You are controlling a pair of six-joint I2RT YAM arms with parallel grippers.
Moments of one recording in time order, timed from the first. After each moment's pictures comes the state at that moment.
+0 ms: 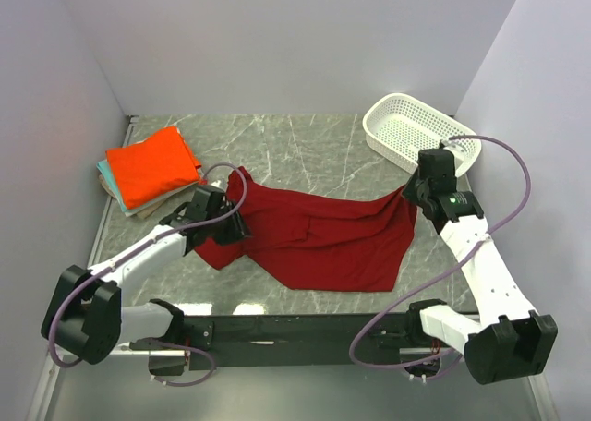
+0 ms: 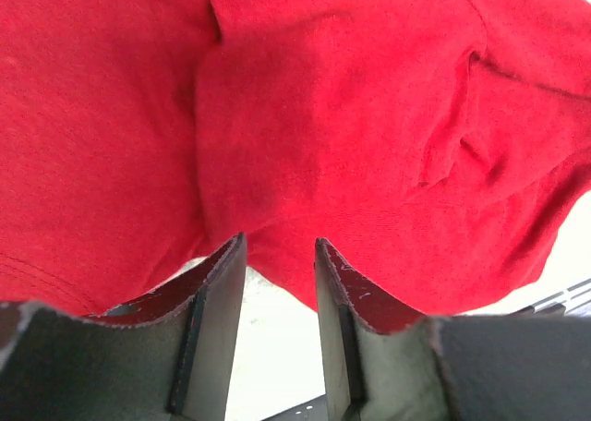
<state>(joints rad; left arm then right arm) -0.43 1.21 0.66 -0.32 0.14 -0.75 0.13 1.06 1.00 -0.64 0.30 0.54</state>
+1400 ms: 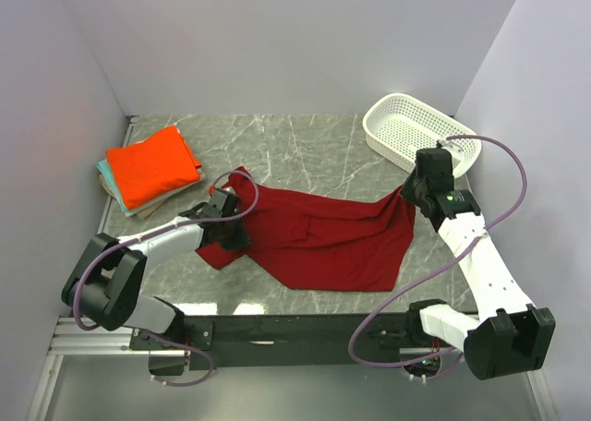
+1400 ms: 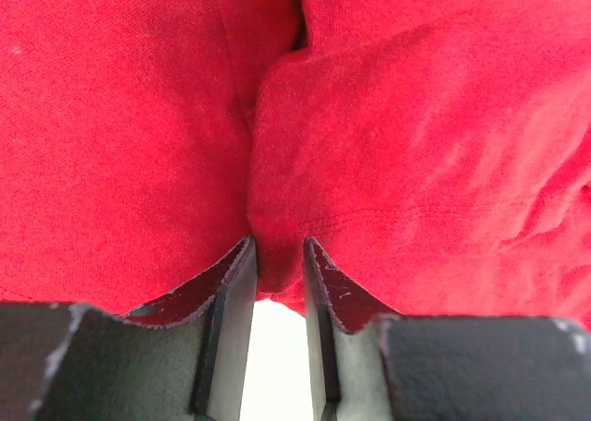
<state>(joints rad) -0.49 1.41 0.67 -0.29 0.03 -0.78 0.13 1.10 0.99 -0.61 0.28 0.56</state>
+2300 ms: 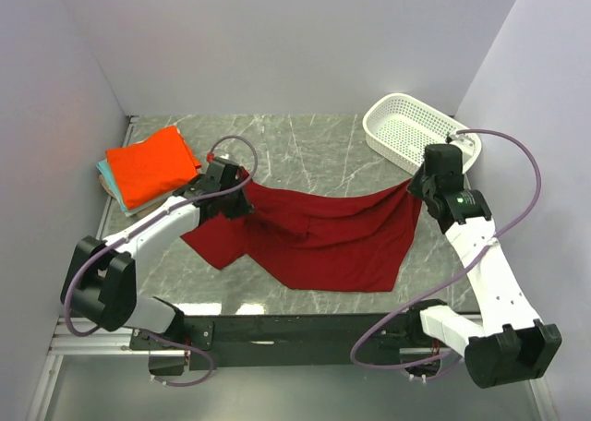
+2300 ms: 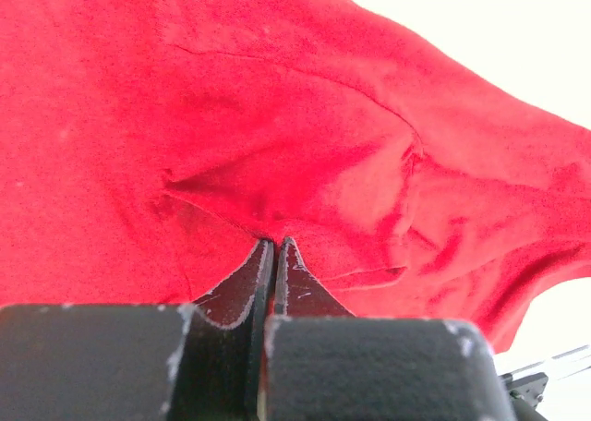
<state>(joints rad) -0.47 1.42 0.94 -0.39 0.00 -0.77 0.13 1.06 1.07 -0.67 0.33 0.52</state>
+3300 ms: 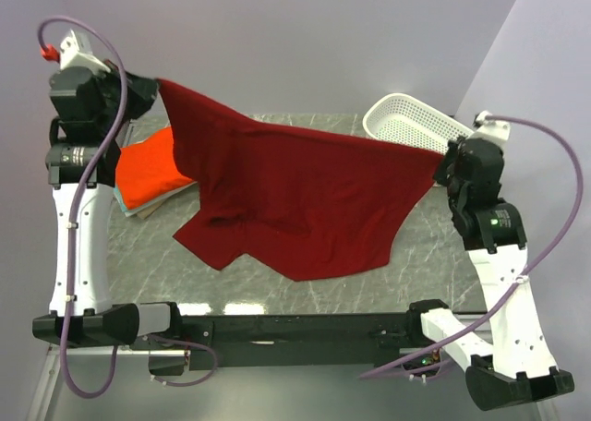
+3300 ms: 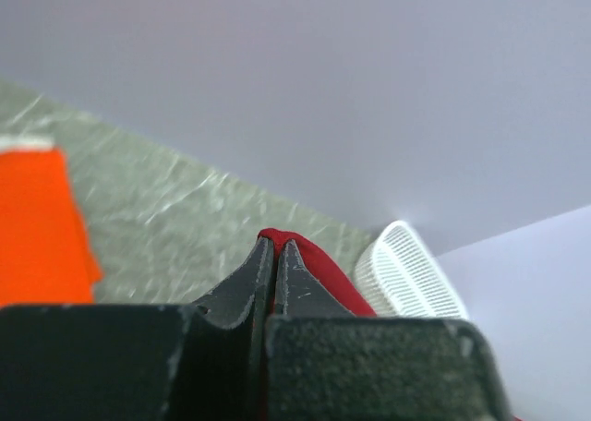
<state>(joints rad) 0.05 1.26 1.69 -0.56 0.11 -0.67 0.12 0.91 1.23 -0.71 0.40 0.27</state>
